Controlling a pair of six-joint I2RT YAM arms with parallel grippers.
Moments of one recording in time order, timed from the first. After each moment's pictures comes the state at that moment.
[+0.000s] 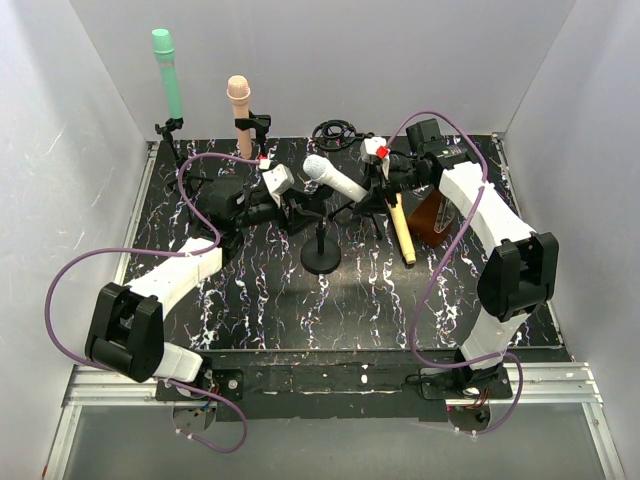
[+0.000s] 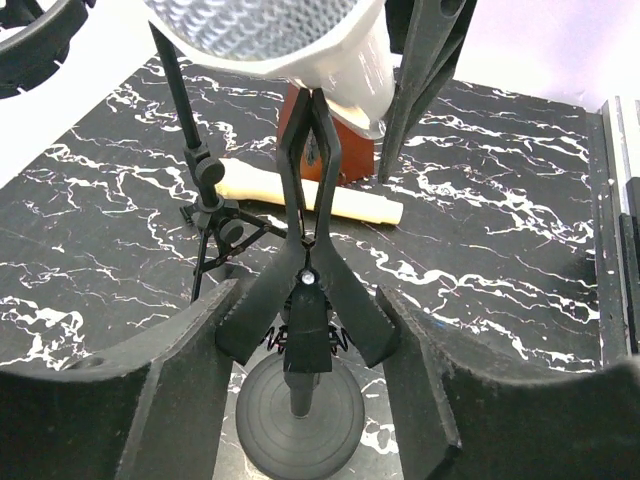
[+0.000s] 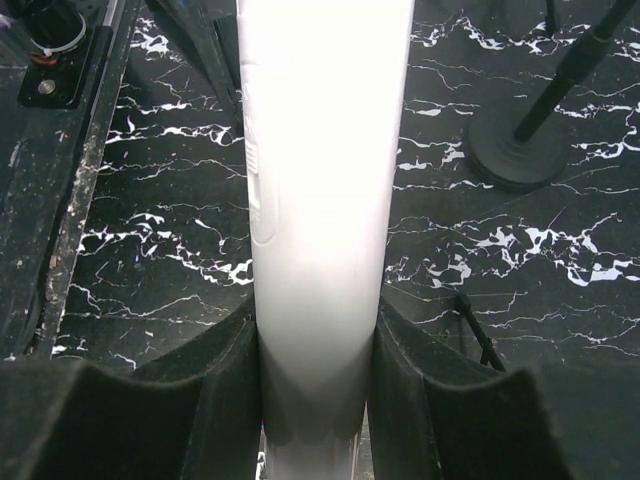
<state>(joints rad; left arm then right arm) -0.40 1.40 0.88 0.44 0.82 0.07 0.34 1.76 1.65 -0.88 -1.15 -0.92</state>
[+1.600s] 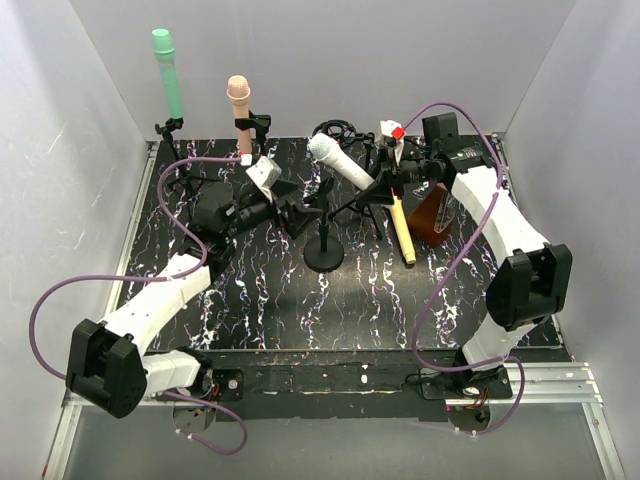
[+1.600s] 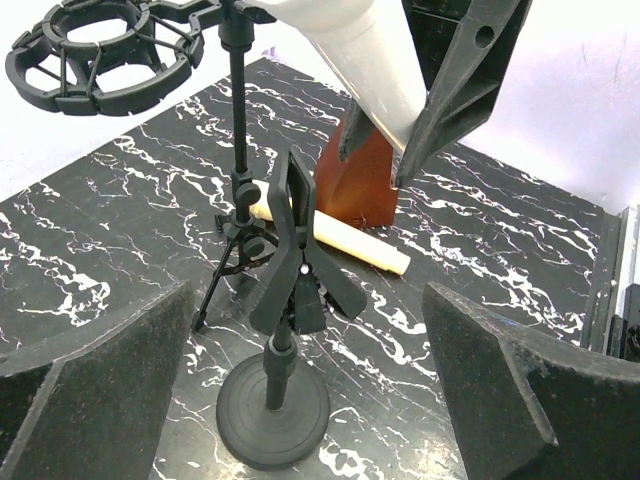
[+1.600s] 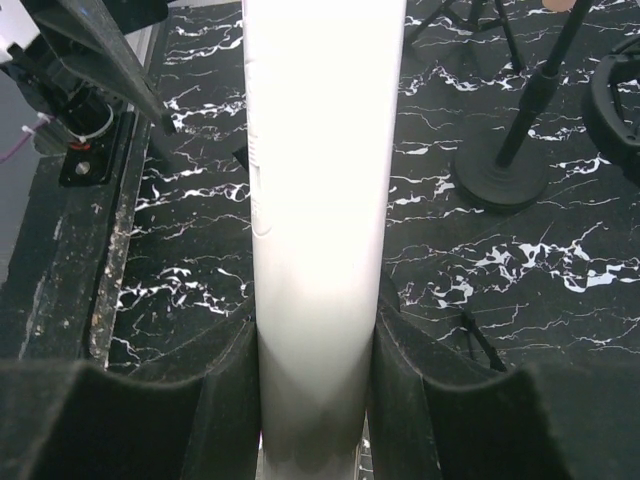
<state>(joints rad) -0.44 1.21 0.85 0.38 0.56 -0.11 0.29 1.68 1.61 -0.70 -1.23 -0.66</state>
